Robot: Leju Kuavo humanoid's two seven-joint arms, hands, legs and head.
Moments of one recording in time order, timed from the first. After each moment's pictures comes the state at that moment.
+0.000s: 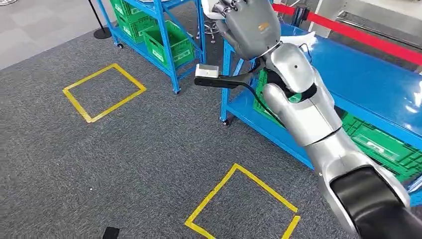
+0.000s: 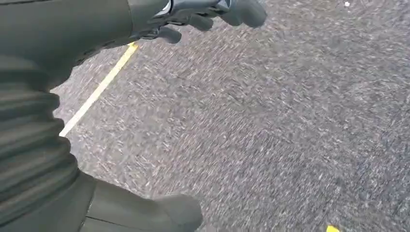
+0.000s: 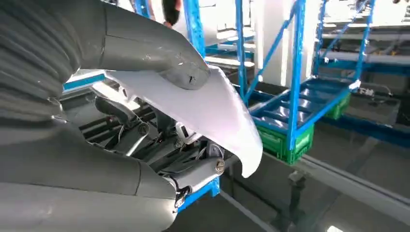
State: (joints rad) left arm -0.17 -0.10 0.93 -0.21 -1.06 0.28 -0.36; right arm -1.00 0.00 0.68 -1.01 1.23 -0.07 -0.31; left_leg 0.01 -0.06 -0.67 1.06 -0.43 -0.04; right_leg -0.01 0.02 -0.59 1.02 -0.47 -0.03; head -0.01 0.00
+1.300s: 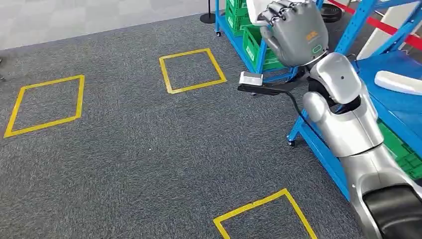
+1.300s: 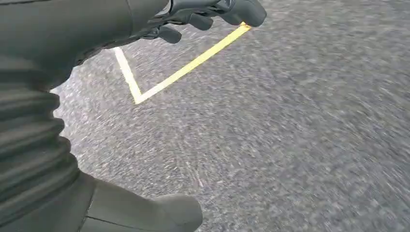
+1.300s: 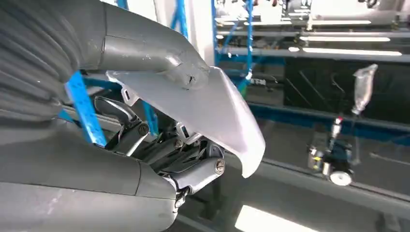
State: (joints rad) left arm -0.11 -0.01 0.92 -0.21 -1.14 0.21 -0.34; right arm -0.88 -0.24 0.58 -1.22 1.21 -0.03 -0.34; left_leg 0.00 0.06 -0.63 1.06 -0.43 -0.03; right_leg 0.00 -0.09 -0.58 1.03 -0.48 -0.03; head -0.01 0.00
